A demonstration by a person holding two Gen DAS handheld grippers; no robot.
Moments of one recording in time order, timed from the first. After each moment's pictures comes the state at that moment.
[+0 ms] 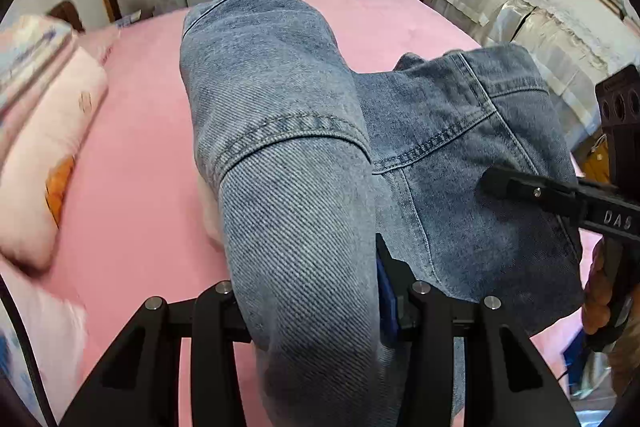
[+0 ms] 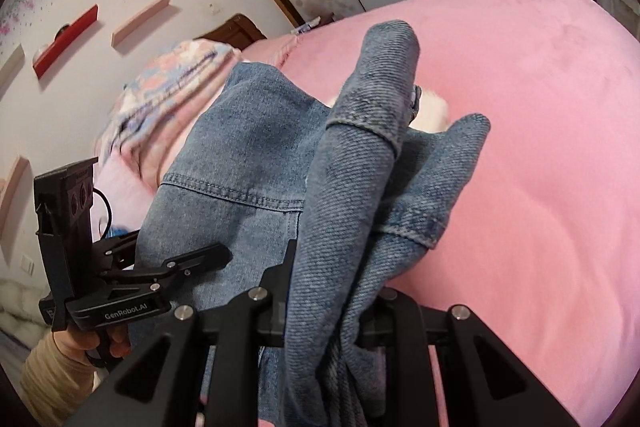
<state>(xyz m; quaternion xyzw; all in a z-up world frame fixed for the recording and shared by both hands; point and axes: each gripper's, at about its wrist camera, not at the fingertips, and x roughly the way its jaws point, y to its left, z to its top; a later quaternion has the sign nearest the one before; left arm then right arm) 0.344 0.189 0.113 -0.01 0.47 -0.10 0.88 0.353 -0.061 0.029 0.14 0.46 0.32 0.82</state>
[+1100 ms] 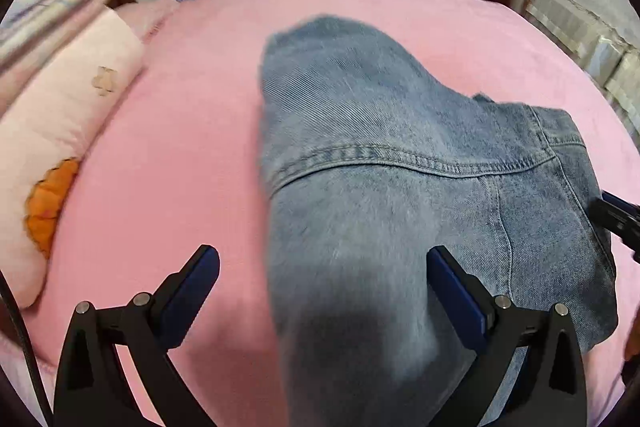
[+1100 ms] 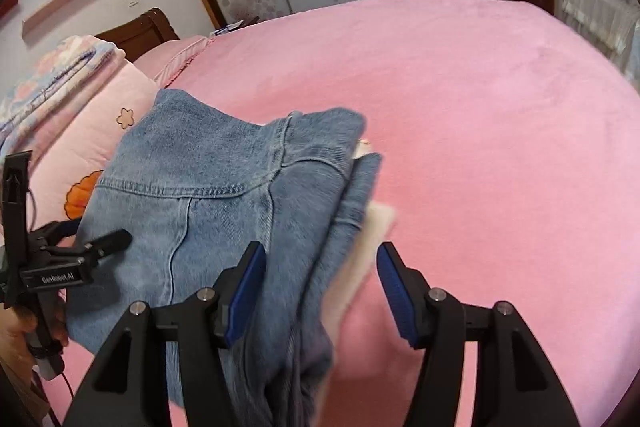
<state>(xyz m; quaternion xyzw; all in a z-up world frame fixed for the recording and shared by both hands) 0.538 0.274 -0.032 -0.03 0.46 0.04 0.89 0.528 -0.016 -0.097 0.04 0.45 0.17 0.87</state>
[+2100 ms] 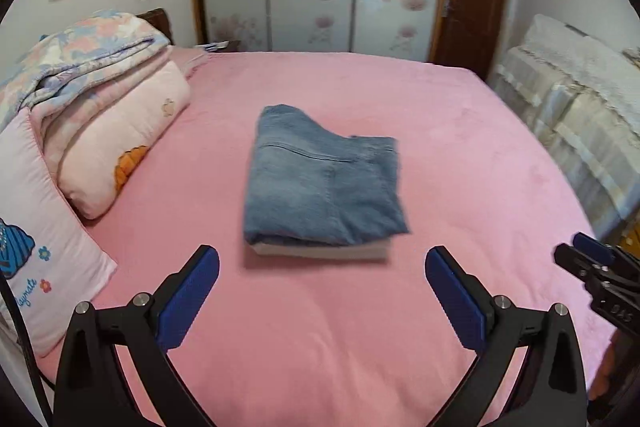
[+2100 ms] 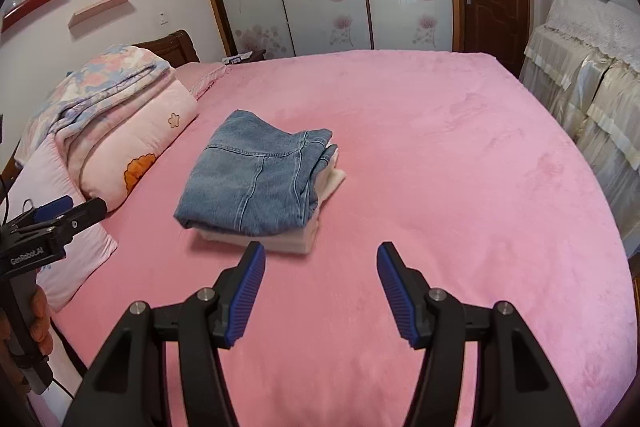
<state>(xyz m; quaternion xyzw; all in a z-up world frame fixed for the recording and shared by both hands) 0.227 0.146 0.164 -0.08 0.37 0.04 0.93 0.260 -0.125 0.081 0.01 0.39 0.17 0.91</state>
